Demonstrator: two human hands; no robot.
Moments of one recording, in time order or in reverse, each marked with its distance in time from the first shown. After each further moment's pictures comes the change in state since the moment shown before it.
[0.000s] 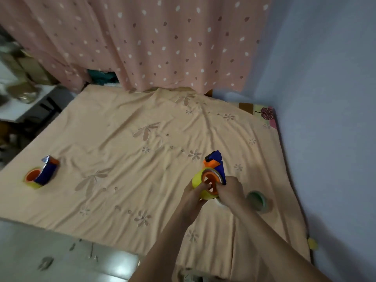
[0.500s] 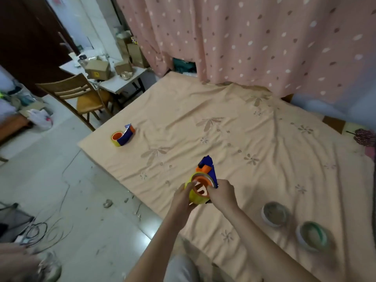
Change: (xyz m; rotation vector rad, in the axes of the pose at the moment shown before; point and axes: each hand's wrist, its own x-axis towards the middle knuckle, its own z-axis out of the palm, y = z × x) left_hand -0.081 0.014 -0.113 -0.171 0.536 0.137; right_hand -0.041 -0.058 0.116 0.013 -0.428 -0.282
